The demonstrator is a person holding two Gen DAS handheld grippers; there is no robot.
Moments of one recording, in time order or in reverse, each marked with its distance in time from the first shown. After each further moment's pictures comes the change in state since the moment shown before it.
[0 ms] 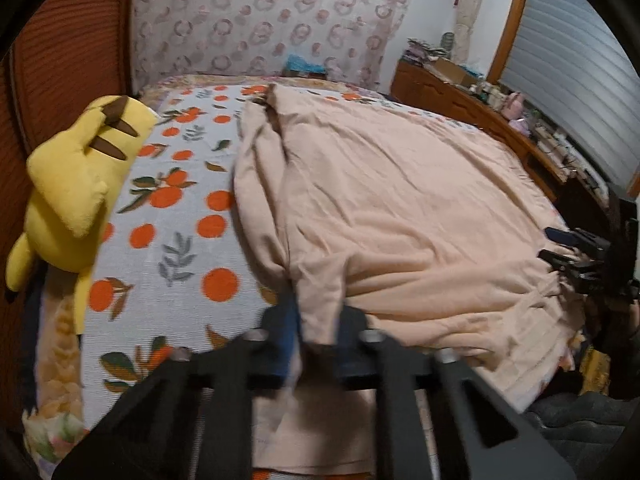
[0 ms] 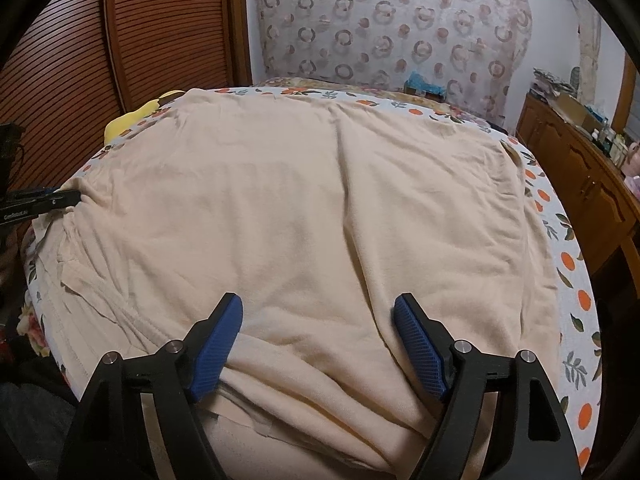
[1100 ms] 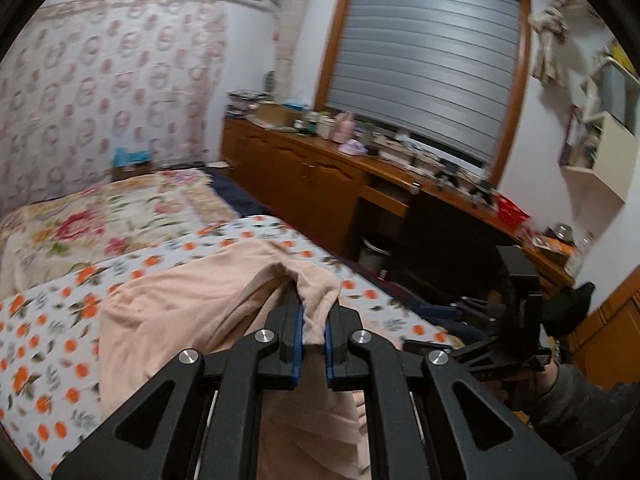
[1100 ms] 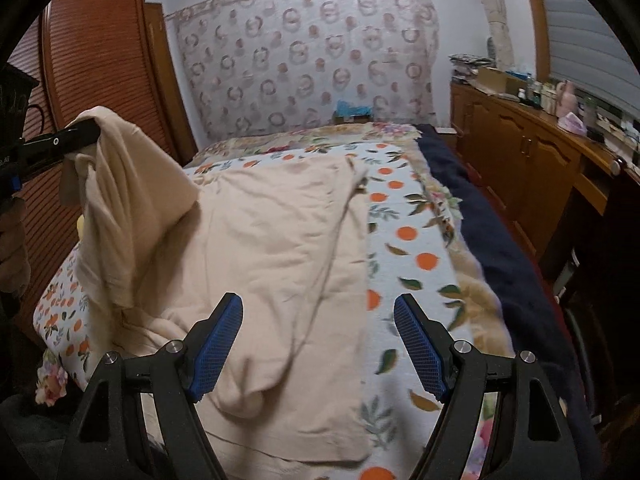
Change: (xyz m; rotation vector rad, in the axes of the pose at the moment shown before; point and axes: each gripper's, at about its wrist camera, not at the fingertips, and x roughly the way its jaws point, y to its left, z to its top) left arm -0.015 -0.258 0.132 0.358 -0.178 -0.469; right arm -0.102 -0.078 -0.052 0.273 -0.171 -0.086
